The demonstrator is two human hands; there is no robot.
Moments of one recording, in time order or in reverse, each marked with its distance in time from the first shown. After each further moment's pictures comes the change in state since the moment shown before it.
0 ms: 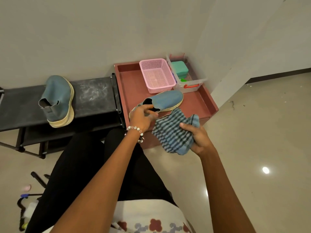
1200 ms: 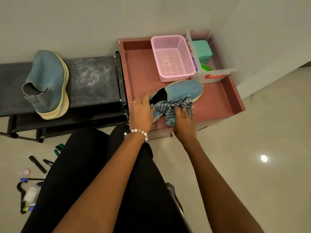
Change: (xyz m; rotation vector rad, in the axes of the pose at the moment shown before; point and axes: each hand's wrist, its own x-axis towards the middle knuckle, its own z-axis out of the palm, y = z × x) left_hand 0.063 -0.059 0.003 0.468 0.233 0.190; right_hand 0.131 0.058 0.041 -1.886 0.210 -0.731
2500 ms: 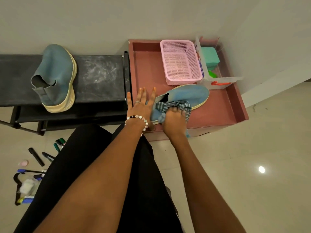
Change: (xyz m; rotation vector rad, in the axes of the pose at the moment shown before) left_hand 0.022 -0.027 0.002 0.662 -0.451 0.024; right_hand 0.027 -0.052 -0.014 -0.051 -0.191 0.055
